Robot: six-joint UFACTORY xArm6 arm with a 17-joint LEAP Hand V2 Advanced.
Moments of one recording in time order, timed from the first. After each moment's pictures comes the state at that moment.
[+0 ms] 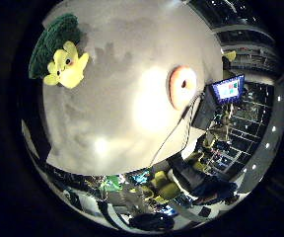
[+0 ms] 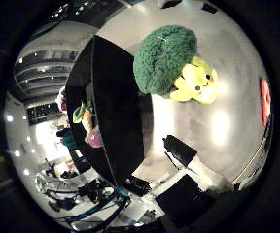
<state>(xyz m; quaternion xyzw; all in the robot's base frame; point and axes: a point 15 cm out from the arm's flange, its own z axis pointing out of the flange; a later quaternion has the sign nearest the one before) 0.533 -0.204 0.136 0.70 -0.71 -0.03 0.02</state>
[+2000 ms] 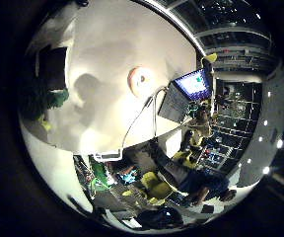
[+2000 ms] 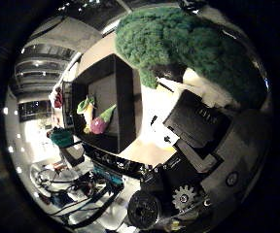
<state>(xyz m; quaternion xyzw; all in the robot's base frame) 0.433 -0.184 0.298 0.71 -0.70 0.04 0.05</state>
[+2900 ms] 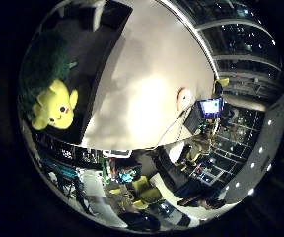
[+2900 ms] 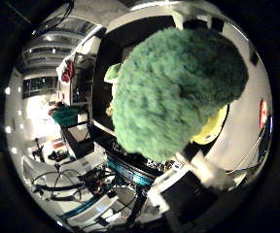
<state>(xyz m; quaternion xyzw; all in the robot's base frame) 0.444 0.001 0.249 0.79 -0.61 -0.01 0.04</state>
